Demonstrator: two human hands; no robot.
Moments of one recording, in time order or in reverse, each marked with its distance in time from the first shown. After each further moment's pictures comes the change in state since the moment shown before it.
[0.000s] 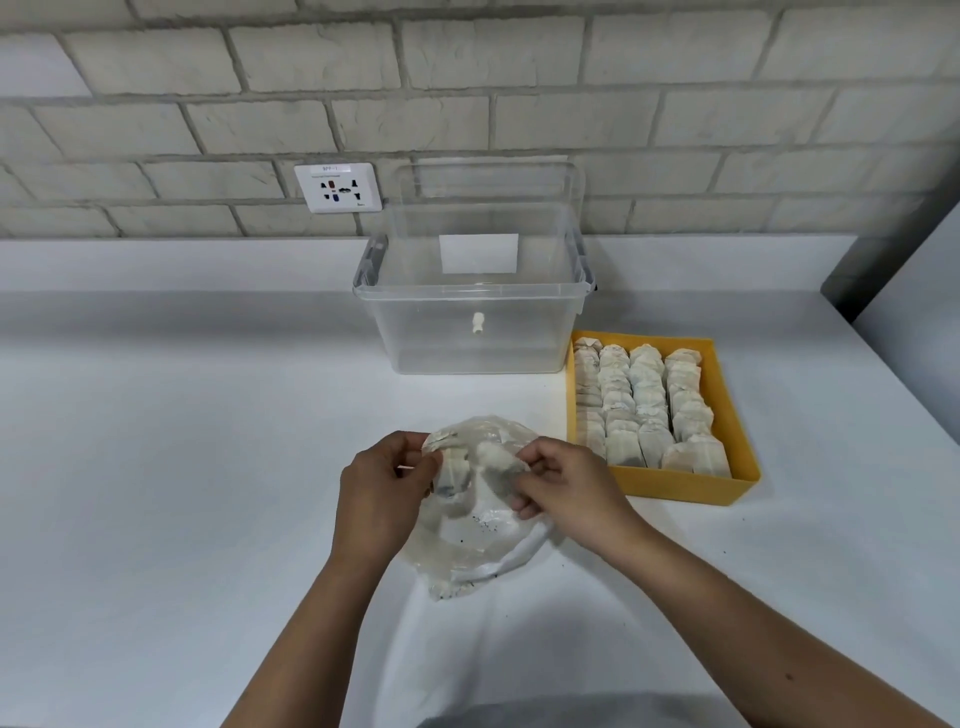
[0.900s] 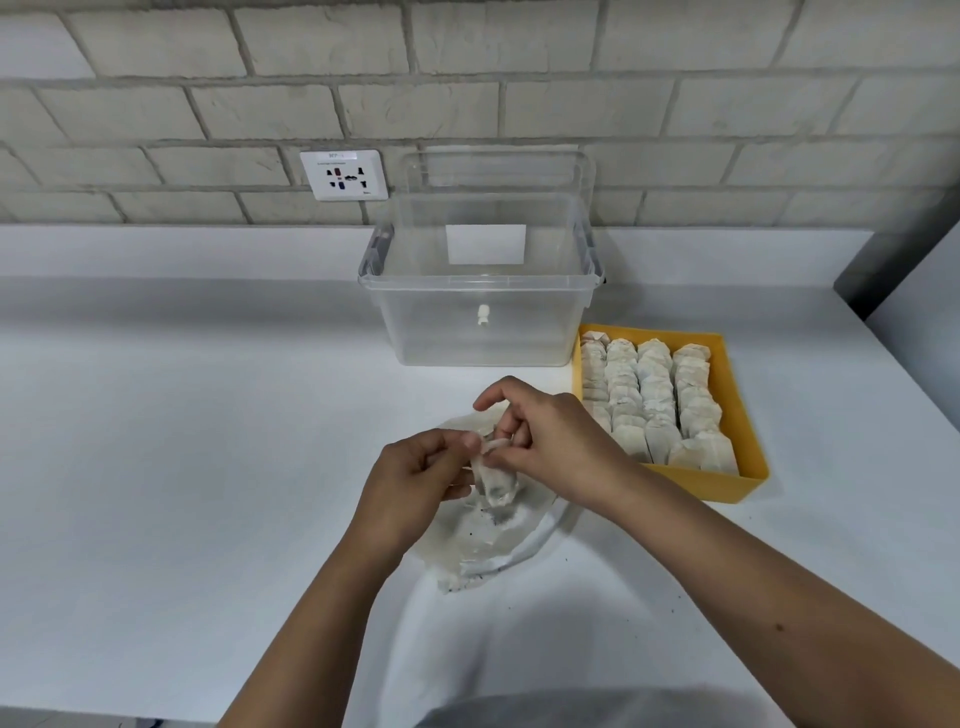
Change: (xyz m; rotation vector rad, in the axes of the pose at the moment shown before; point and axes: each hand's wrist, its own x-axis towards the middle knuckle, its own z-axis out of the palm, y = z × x) left_hand -0.010 0.017 0.007 -0.209 -0.252 -0.039; right_hand 0.023 -0.041 -0.004 -0.453 -0.149 -0.394
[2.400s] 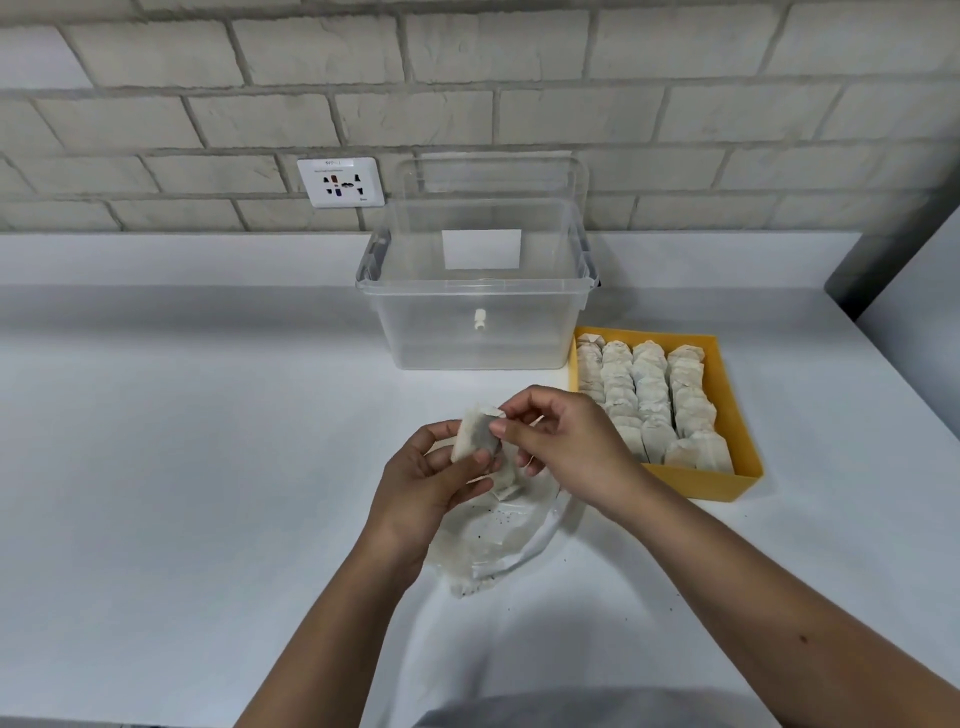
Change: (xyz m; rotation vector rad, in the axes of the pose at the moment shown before) left_hand -0.005 -0.001 0.010 -0.365 -0.038 -0.053; right_hand -0.010 -0.002 -0.001 0.421 0.198 0.214
